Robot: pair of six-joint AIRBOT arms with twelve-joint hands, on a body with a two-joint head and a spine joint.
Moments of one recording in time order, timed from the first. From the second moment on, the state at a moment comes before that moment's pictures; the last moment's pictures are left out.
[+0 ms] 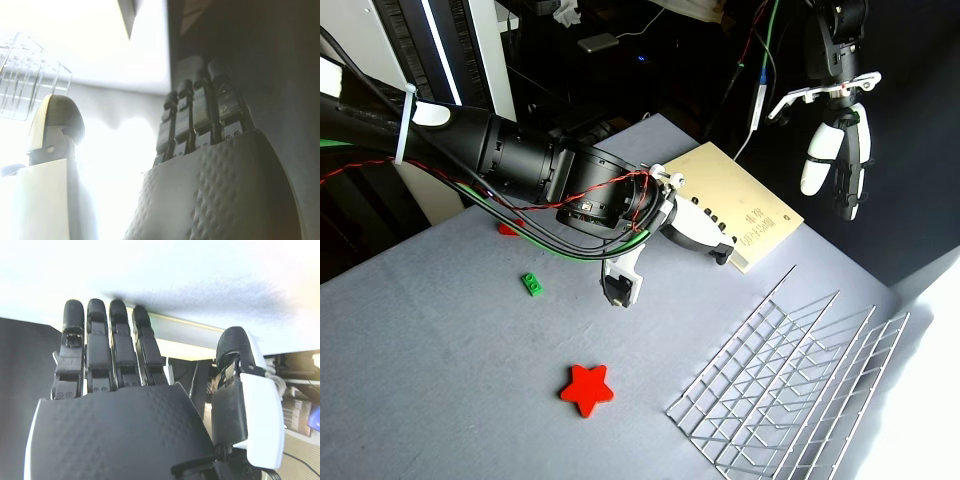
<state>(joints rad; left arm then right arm) 0.48 -0.90 1.50 -0.02 0.27 -0.27 -0.23 -1.68 1.53 -2.30 0.31 0.86</state>
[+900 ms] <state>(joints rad) 0.48 -0.92 1.51 -0.02 0.25 -0.27 -0.24 -1.71 1.53 -2.25 0.24 0.88</state>
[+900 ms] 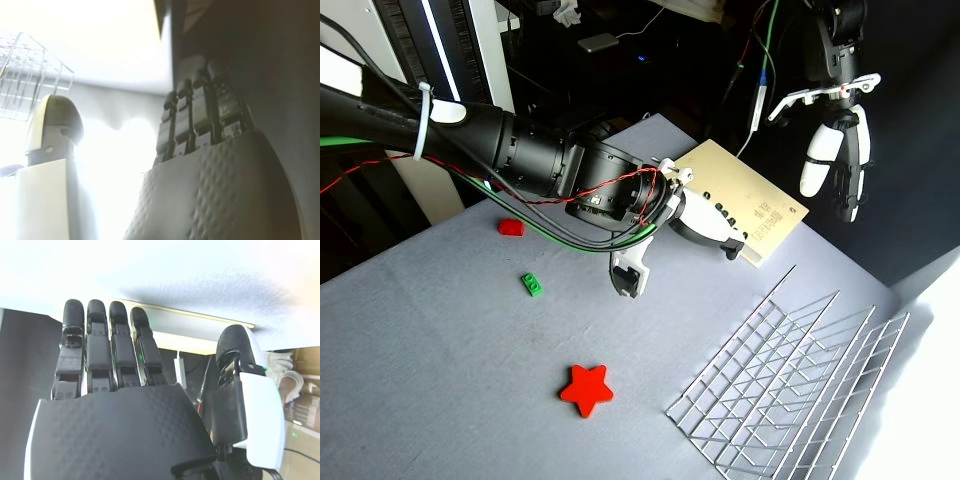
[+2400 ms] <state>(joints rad) 0.50 -0.93 1.52 -0.02 0.24 -0.24 -0.24 -1.78 1.51 -2.17 0.27 0.83</state>
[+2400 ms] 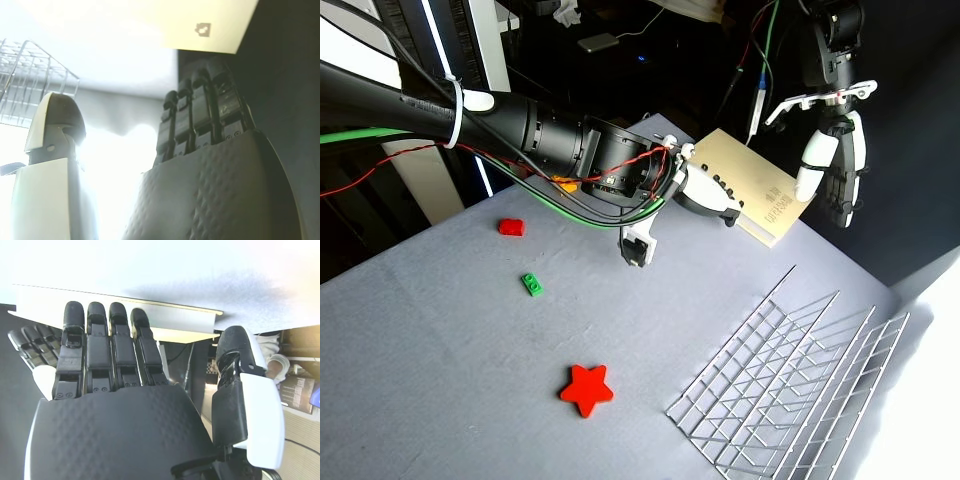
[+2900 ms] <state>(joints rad) 0.60 -0.93 1.55 -0.02 0.05 -0.08 -0.23 -1.78 1.51 -2.17 0.27 0.83</state>
